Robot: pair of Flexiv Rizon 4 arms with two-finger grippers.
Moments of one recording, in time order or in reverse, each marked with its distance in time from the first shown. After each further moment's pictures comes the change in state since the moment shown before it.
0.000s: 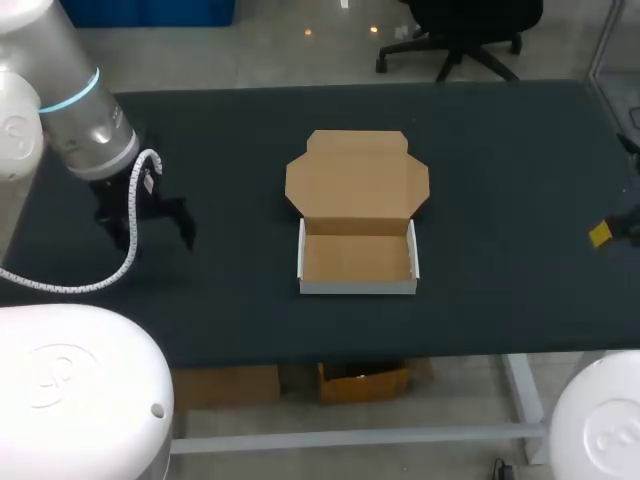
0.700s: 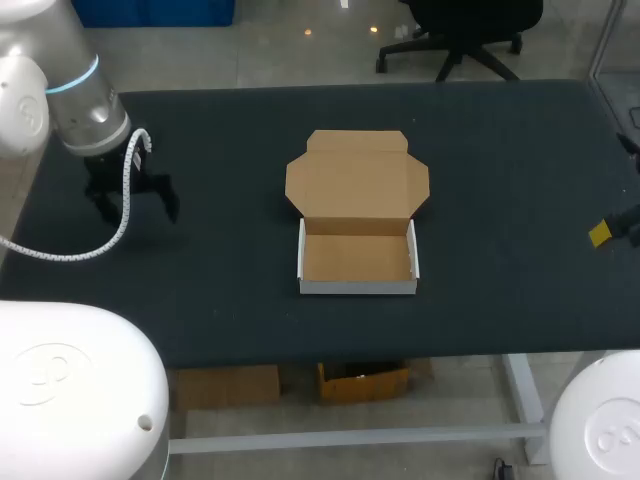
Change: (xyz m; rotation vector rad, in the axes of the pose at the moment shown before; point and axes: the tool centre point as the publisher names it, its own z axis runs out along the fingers) left arm -0.050 -0.086 0.018 0.033 -0.069 -0.030; right arm 0.000 0.000 0.000 0.000 0.000 0.000
